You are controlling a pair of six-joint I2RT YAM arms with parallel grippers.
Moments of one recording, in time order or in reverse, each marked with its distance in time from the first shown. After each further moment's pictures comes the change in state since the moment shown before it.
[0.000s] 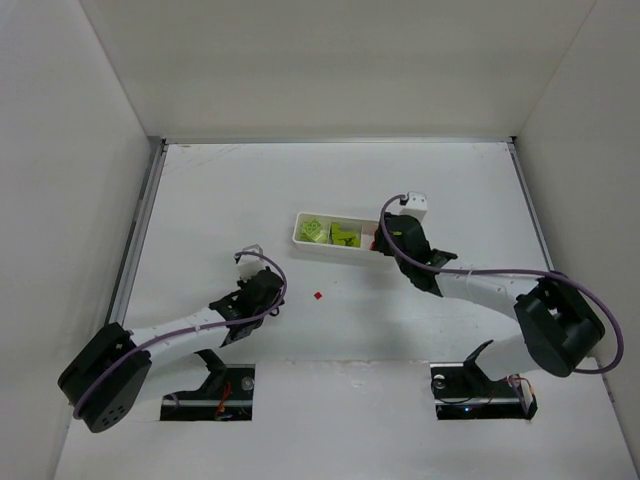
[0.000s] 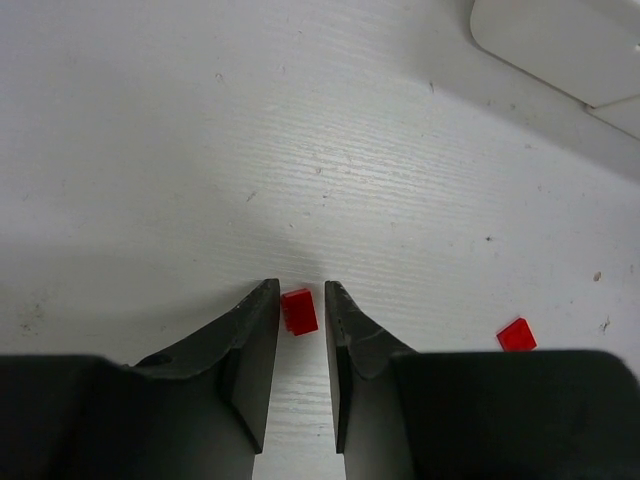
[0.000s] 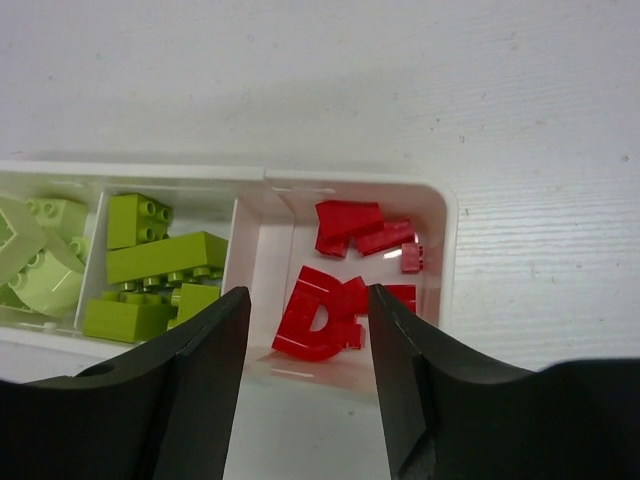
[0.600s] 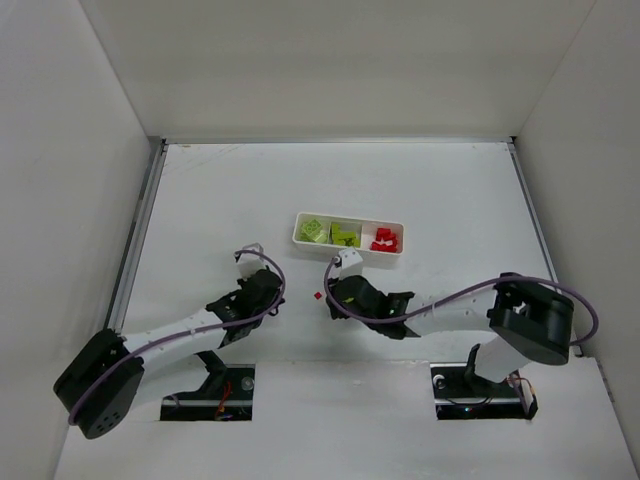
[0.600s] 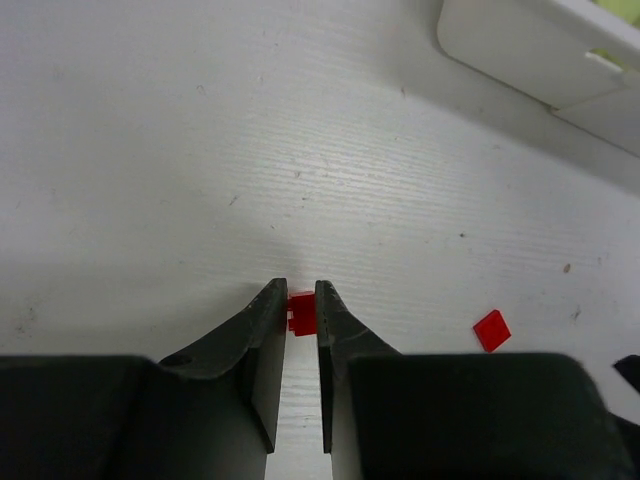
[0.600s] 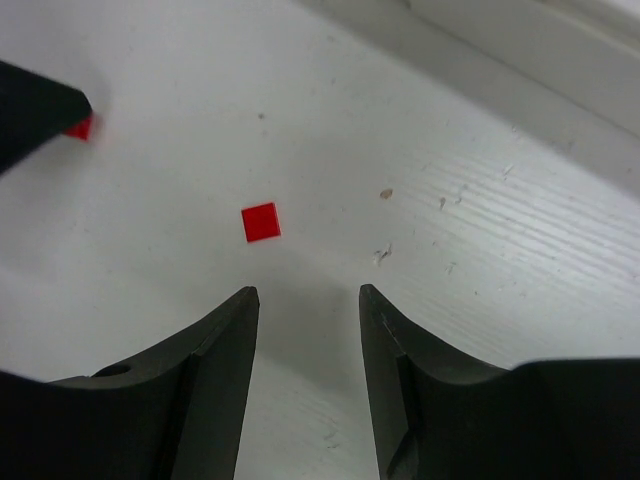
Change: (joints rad) left arm -0.006 -0.033 0.006 -0.012 0.007 0.017; right arm 0.488 0.101 -0.042 0.008 -0.038 0.019
